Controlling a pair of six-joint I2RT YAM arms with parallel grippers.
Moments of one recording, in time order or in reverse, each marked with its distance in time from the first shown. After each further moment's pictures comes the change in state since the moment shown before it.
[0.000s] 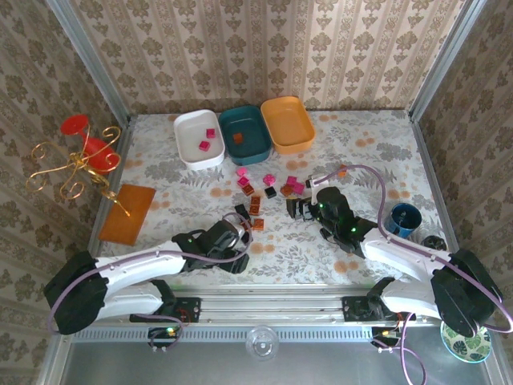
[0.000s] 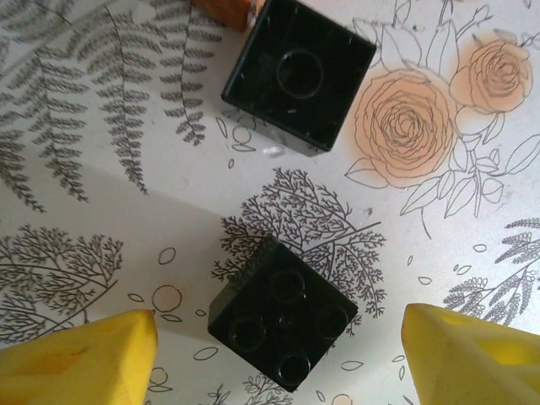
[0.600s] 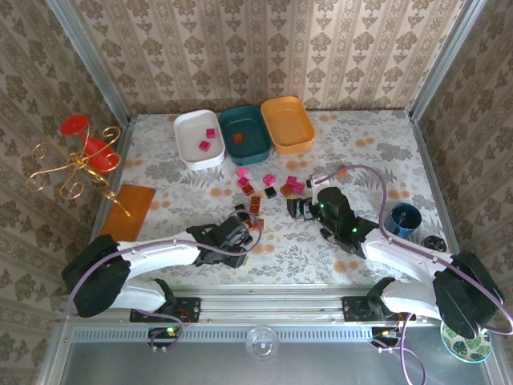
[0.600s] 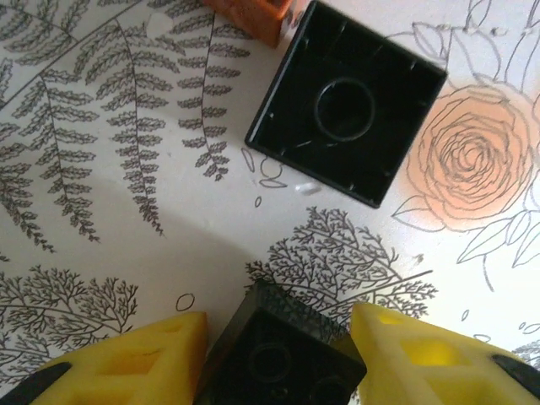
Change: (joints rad) left arm -0.001 0.157 0.090 -0.015 -0.064 0.005; right arm 0.000 -0.013 0.000 -0.008 0.002 0.000
